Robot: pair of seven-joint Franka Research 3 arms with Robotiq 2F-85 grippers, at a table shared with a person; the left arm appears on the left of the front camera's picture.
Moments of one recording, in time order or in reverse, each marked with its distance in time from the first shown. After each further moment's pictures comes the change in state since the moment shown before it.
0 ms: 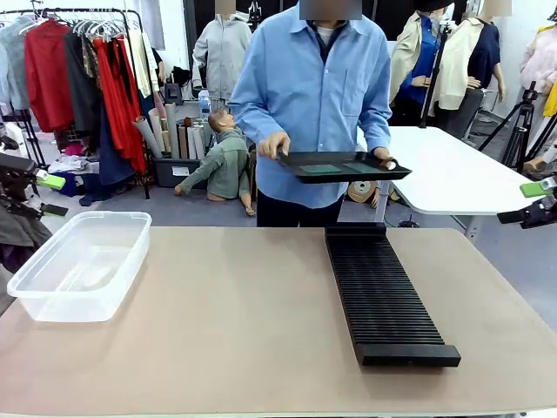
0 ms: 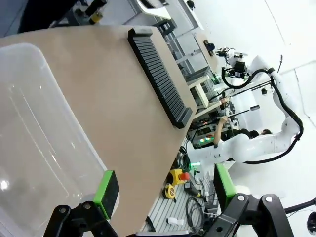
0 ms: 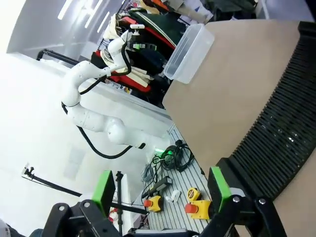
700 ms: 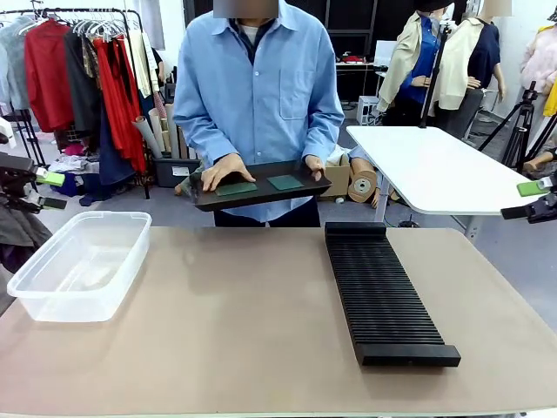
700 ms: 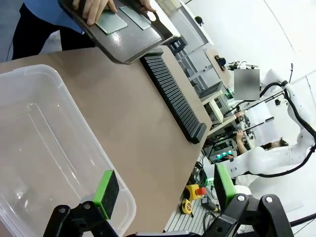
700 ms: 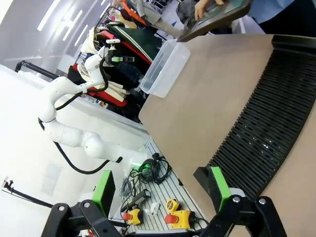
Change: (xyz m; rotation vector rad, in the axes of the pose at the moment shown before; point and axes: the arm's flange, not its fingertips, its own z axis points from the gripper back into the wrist) left arm -0.006 0.001 0.007 0.063 -0.101 -0.067; right arm -0.006 0.005 0.010 -0.134 -0.084 0.028
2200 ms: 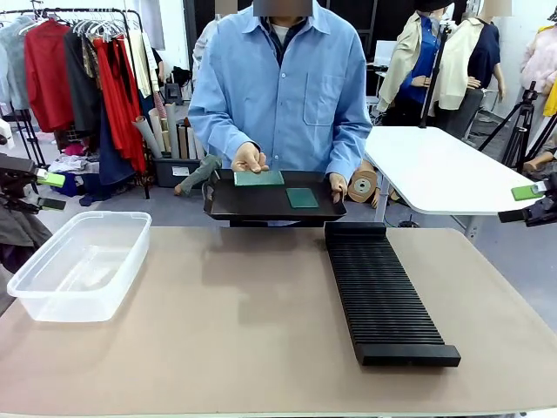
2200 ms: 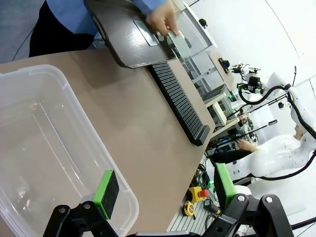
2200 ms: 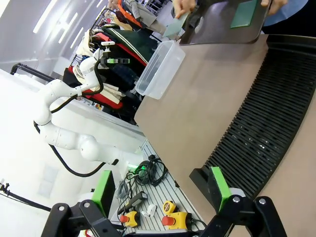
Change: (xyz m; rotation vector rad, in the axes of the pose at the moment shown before) left arm -0.001 0.000 0.001 0.017 -0.012 0.001; right arm -0.002 -0.002 -0.003 -0.017 -0.009 0.000
